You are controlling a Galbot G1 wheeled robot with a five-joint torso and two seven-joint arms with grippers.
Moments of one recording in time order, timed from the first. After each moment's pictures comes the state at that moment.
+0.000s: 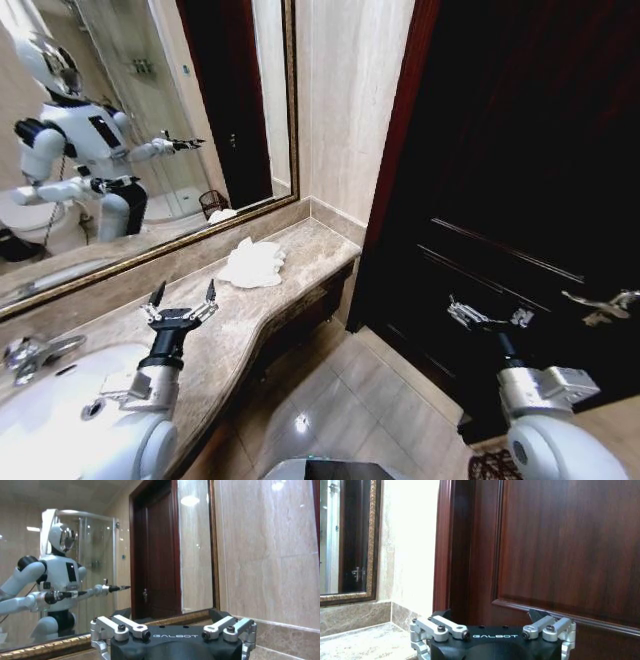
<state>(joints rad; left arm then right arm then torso) 1.76 -1.42 -0.82 -2.44 -0.25 0.04 -0.04 -1.68 1.41 0.88 2.46 0.29 -0.25 0.01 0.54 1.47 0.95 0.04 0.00</state>
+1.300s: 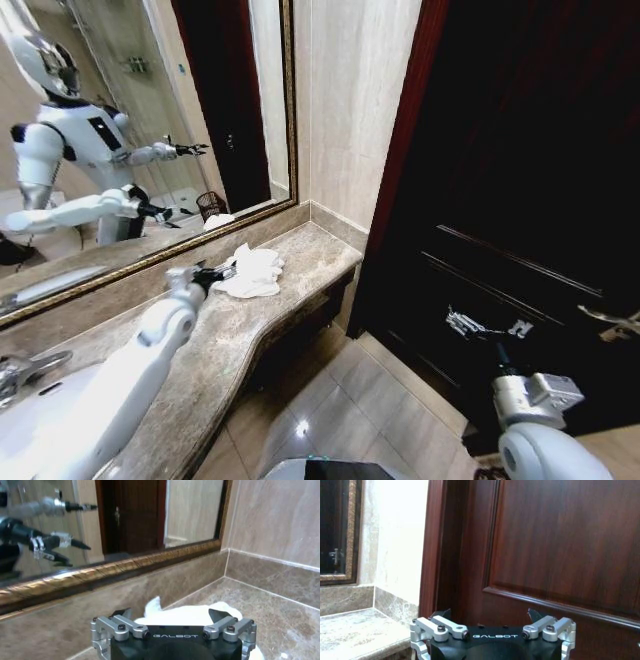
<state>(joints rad) 0.92 -0.90 -0.37 -1.82 -0.84 0.53 -0.35 -1.71 1.47 0.84 2.45 0.17 -0.24 0.04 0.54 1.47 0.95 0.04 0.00</state>
